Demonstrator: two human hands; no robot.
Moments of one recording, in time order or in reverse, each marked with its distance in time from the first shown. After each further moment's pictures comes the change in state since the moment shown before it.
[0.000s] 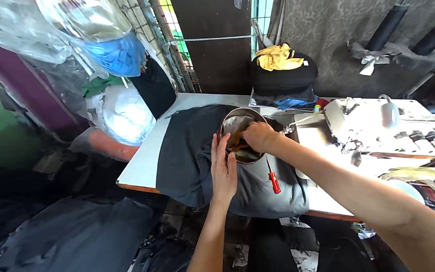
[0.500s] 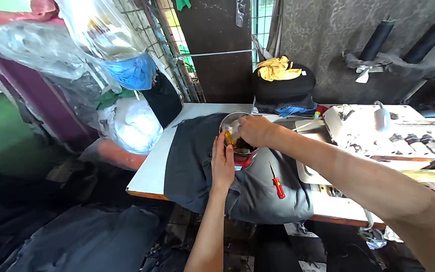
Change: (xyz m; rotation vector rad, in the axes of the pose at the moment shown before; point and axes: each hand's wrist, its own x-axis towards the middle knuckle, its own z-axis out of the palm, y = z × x) left_hand 0.041 -0.003 -0.011 0.025 -0.083 -0.160; right_hand -0.011 -0.006 -0.046 -0.117 0.116 -0.112
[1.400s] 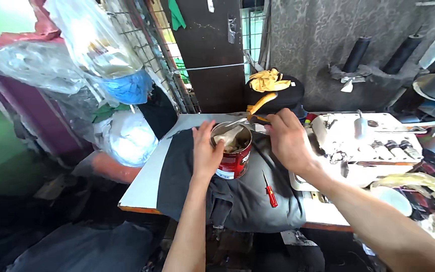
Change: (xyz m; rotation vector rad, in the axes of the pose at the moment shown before) left_hand 0.054 0.038 -0.028 0.205 -0.013 0.280; right_hand -0.089 0.029 0.044 0.331 1.187 0.237
